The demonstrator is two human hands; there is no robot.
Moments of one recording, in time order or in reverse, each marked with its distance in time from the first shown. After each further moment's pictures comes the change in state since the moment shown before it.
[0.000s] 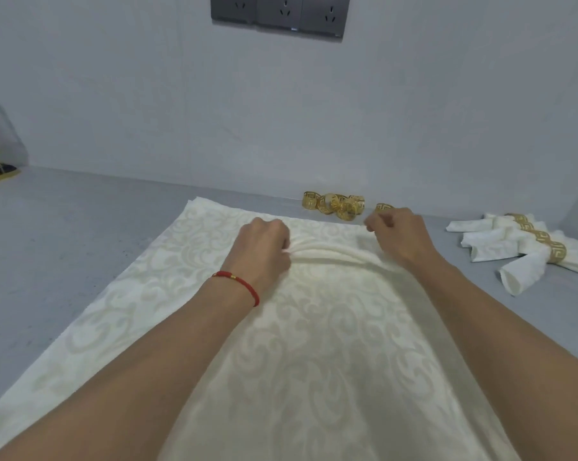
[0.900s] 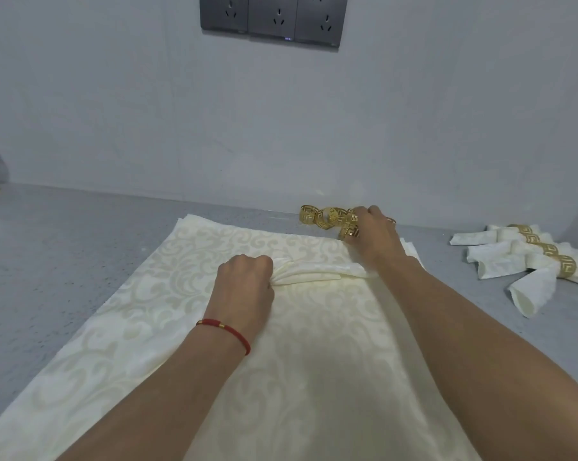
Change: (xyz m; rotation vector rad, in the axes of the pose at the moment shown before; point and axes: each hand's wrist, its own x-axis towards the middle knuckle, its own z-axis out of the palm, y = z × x) left_hand -0.006 -0.017 0.017 0.105 0.093 -0.035; right_hand 0.068 0.004 0.054 -0.389 0.042 -0.141
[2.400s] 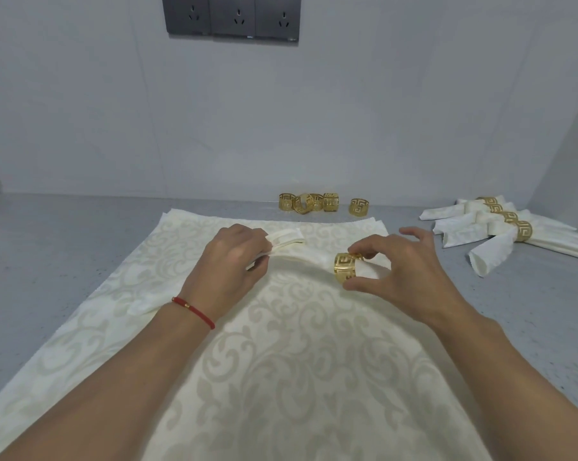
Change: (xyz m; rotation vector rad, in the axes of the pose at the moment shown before) left_hand -0.015 0.011 -0.021 -0.176 0.326 0.511; right_hand -0.169 0.020 -0.106 0.295 -0.019 -0.183
